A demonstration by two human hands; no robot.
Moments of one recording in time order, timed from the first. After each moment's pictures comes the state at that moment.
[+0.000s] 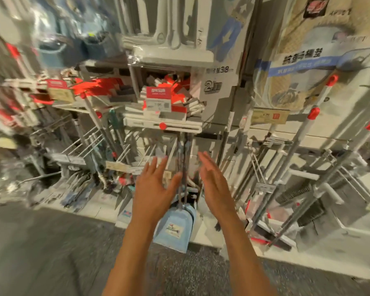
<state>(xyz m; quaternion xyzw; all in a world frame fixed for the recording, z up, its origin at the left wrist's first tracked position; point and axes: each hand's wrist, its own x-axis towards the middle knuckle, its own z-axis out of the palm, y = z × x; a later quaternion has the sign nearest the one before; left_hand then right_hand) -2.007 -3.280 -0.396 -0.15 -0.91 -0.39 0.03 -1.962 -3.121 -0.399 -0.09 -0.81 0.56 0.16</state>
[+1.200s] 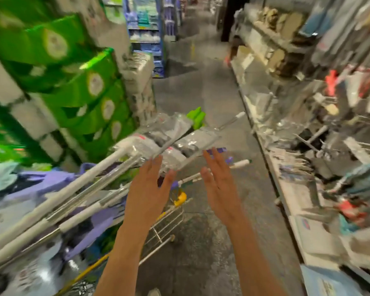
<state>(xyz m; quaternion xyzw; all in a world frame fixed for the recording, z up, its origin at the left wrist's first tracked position) -1.463 -3.622 -0.421 0.51 -0.77 -0.28 0.25 -1.632 -3.548 -0.422 0.52 -0.69 0.47 -0.18</state>
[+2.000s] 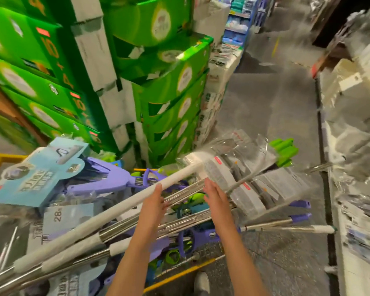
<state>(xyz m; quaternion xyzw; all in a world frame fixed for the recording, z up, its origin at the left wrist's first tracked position) -1.339 -3.809 -0.519 0.64 -0.21 -0.61 0.41 -1.504 -3.798 -0.502 0.41 -0.64 0.42 -0.51</state>
